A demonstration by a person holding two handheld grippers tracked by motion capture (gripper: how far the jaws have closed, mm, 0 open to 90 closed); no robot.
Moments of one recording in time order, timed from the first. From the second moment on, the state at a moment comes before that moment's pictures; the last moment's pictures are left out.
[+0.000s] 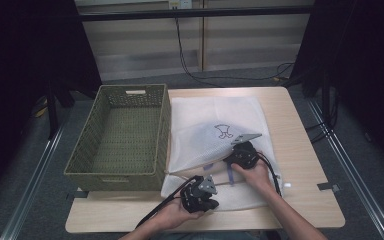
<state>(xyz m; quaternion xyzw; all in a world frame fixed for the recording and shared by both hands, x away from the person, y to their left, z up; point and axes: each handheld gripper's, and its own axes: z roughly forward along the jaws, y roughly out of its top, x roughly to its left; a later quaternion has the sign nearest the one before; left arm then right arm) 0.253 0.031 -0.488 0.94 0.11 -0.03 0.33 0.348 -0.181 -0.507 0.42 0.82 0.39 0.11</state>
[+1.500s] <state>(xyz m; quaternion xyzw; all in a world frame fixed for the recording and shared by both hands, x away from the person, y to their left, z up) 0.254 0.032 -0.488 0.94 0.10 -0.04 0.33 0.350 -0.180 -0.500 0.44 0.80 0.38 0.13</state>
